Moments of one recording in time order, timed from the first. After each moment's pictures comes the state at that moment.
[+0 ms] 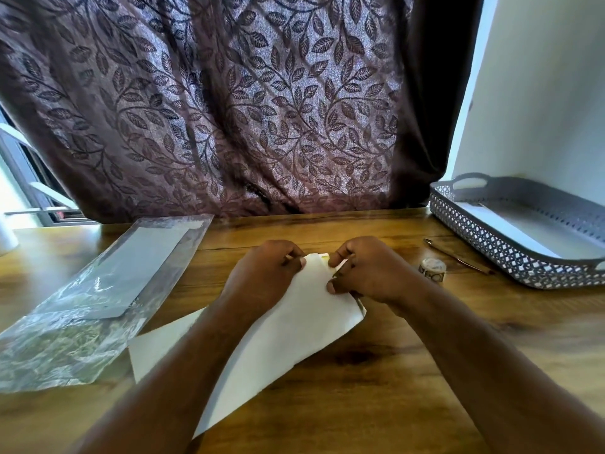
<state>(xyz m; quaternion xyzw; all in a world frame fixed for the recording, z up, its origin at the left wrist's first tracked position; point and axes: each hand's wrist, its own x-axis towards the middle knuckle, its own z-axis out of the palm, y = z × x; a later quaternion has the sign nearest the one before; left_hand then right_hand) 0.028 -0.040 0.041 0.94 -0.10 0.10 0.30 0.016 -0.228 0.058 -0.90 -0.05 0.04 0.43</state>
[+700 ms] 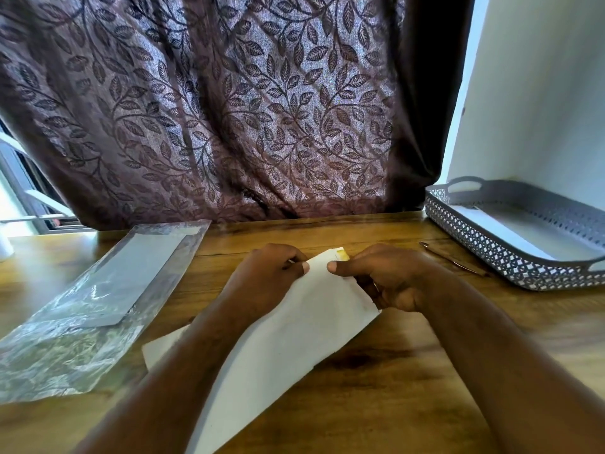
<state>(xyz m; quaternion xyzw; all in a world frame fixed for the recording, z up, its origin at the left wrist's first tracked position) 0.021 -0.042 0.054 0.94 -0.14 0.08 0.30 0.025 -0.251 0.065 -0.80 0.03 0.20 0.57</state>
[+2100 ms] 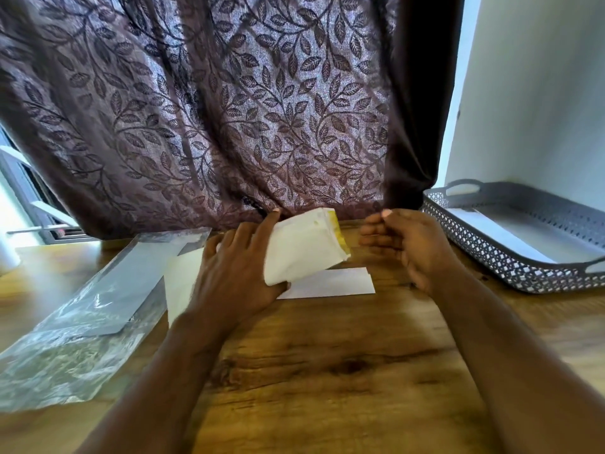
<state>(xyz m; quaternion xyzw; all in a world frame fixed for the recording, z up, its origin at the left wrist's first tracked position) 0.029 -0.011 0.044 0.94 -0.16 0.31 0.02 0.050 -0.291 0.064 -0.67 -0.04 -0.09 0.74</state>
